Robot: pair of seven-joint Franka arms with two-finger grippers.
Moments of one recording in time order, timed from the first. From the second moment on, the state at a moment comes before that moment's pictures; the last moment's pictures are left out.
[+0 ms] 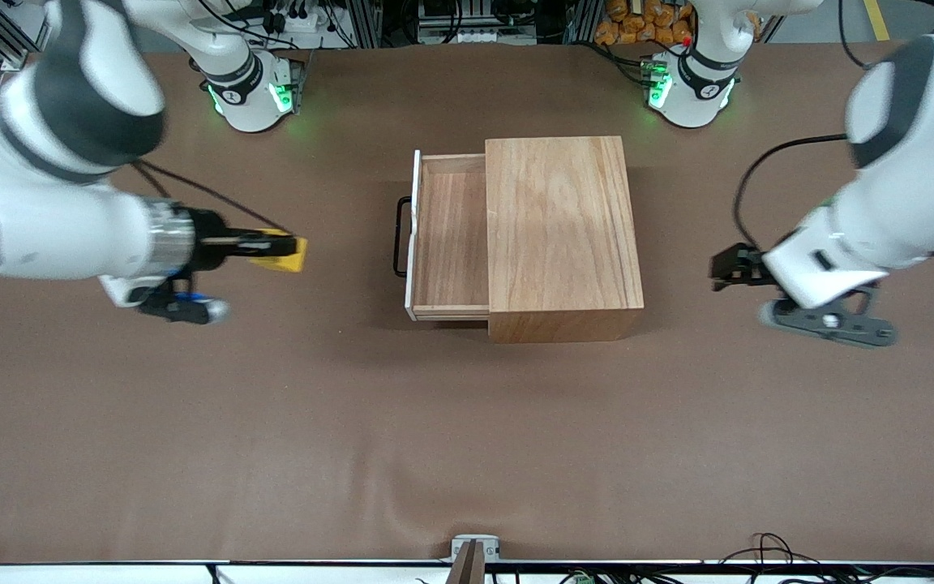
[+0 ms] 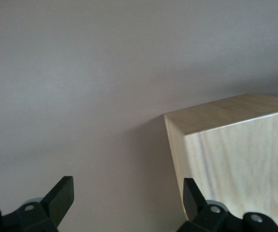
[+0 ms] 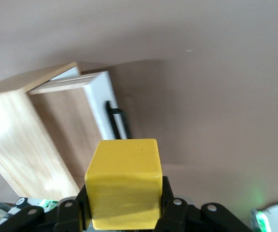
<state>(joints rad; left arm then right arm) -0.06 0.33 -0.14 -1.25 -0.03 1.52 0.02 0.31 0.36 0.01 -1.35 0.45 1.48 0.44</state>
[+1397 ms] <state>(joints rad) -0.06 -0.03 0.04 -1.54 -0.01 1.48 0.02 0.70 0.62 -0.01 -1.34 0.26 1.76 0.62</state>
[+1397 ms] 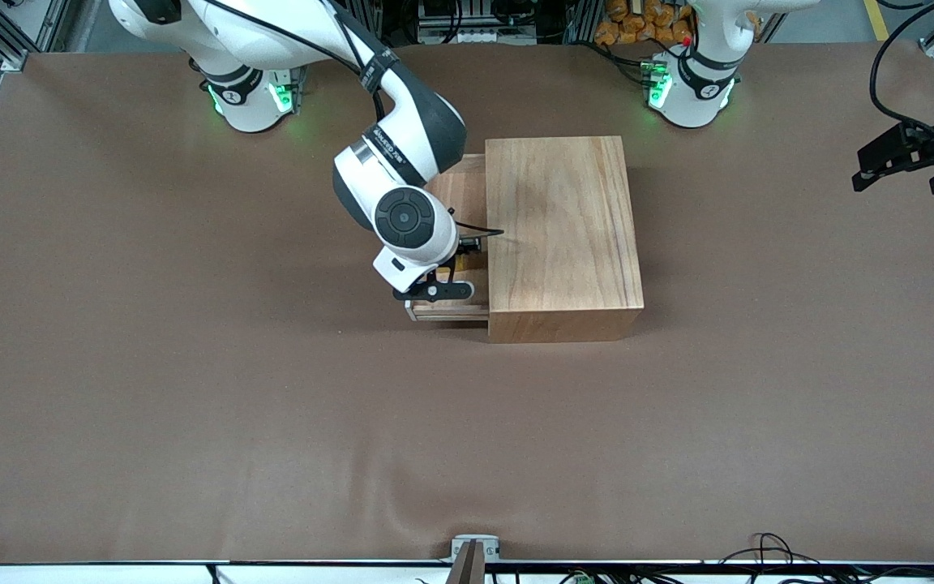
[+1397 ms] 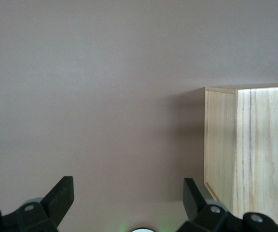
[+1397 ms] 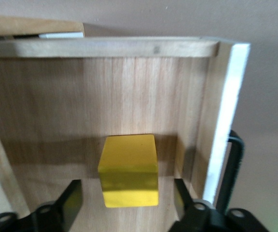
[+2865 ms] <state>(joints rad) -0.05 -0.01 0.05 -1.50 0.01 1.51 0.05 0.09 0.08 -0.09 -1.53 0.11 1.40 0.00</state>
